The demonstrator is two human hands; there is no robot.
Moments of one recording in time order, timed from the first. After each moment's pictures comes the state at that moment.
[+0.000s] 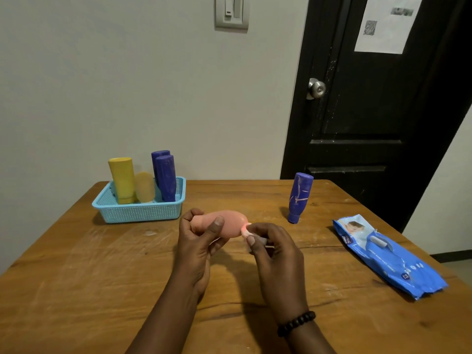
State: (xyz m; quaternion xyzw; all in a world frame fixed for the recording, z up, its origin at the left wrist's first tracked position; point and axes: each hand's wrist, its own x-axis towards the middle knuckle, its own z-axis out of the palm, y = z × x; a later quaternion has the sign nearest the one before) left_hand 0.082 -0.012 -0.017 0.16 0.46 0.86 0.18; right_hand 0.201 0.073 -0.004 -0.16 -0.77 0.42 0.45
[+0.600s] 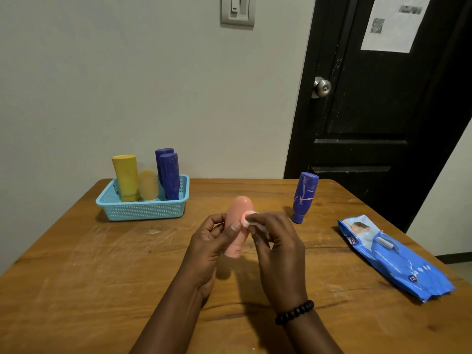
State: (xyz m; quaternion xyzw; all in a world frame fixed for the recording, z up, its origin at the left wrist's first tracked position) left_hand 0.090 -0.017 -0.009 0.19 0.52 0.79 0.27; right_hand 0.189 0.074 0.003 -0.11 -0.80 0.33 0.49
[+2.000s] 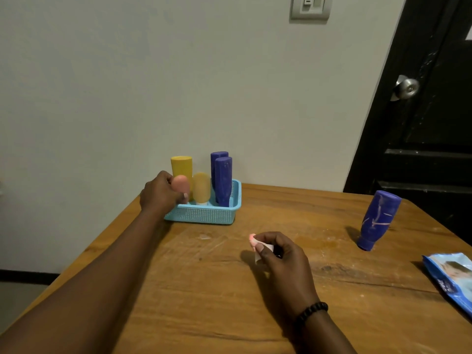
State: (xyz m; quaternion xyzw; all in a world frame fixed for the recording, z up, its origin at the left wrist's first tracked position) left_hand -0.142 -0.120 0.021 0.08 0.92 0.36 -0.11; right_hand 0.102 0.055 -0.026 -0.15 -0.73 0.62 0.26
